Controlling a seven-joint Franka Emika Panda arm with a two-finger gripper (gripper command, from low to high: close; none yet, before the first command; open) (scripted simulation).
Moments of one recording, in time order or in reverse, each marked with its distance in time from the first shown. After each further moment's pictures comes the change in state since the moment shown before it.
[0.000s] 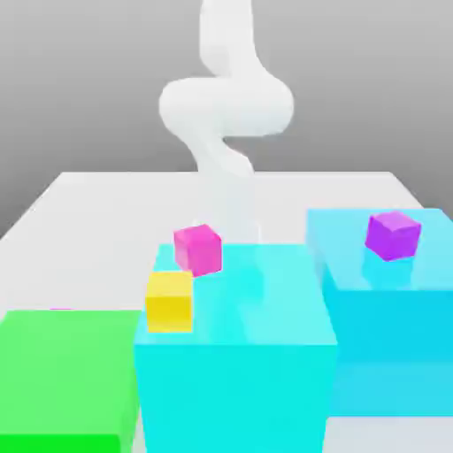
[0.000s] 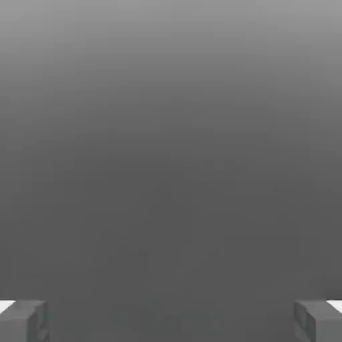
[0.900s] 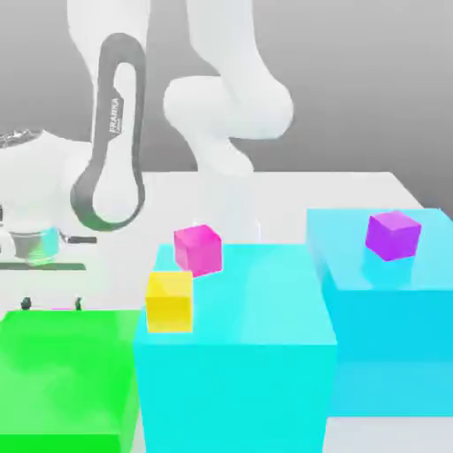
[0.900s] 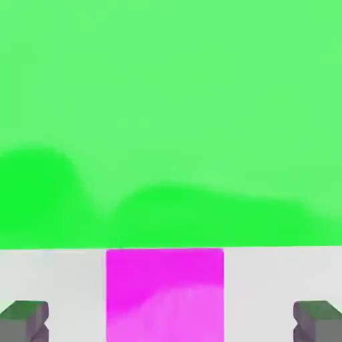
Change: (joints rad) arm -0.462 1.002 -0.196 -0.351 0.424 0.613 -1.052
